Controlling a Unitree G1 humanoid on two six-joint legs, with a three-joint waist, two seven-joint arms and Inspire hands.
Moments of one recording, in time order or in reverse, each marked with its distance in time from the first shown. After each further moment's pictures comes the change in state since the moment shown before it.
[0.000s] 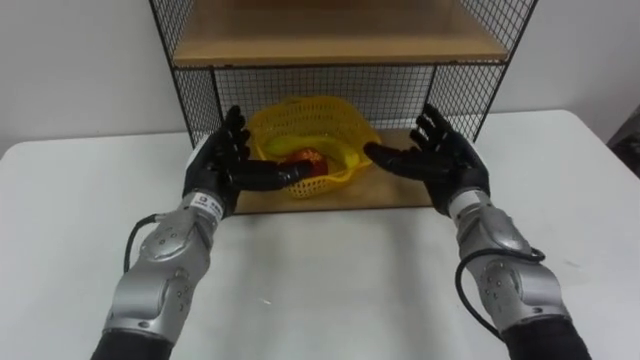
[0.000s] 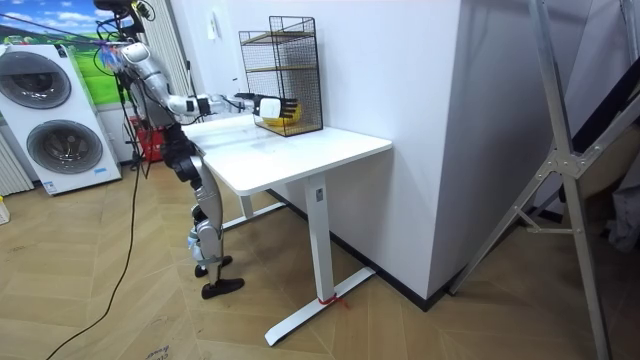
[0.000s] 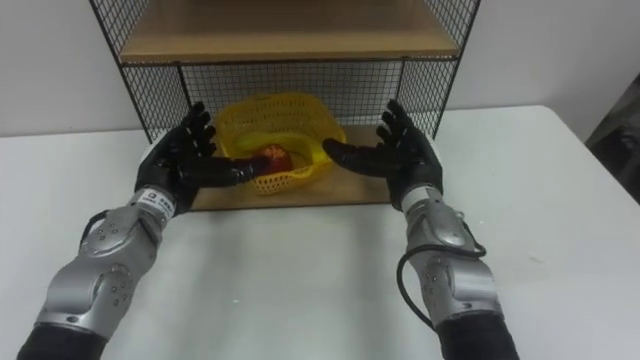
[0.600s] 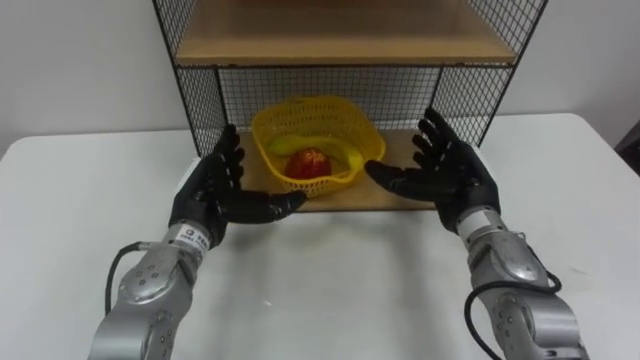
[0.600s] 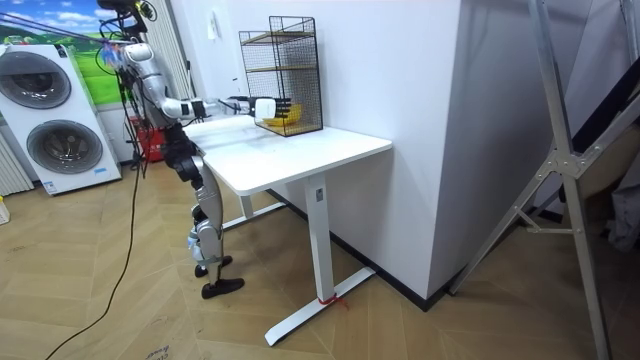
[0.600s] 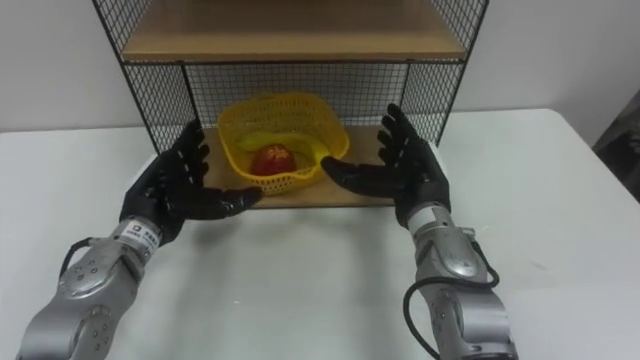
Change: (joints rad) left arm 0.195 0.018 0.014 -0.170 0.026 -0.030 -0.081; right arm 0.154 -0.002 0.010 -0.181 -0.055 -0.002 0.056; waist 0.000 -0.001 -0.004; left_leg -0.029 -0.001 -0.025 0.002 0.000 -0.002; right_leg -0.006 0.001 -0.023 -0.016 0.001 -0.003
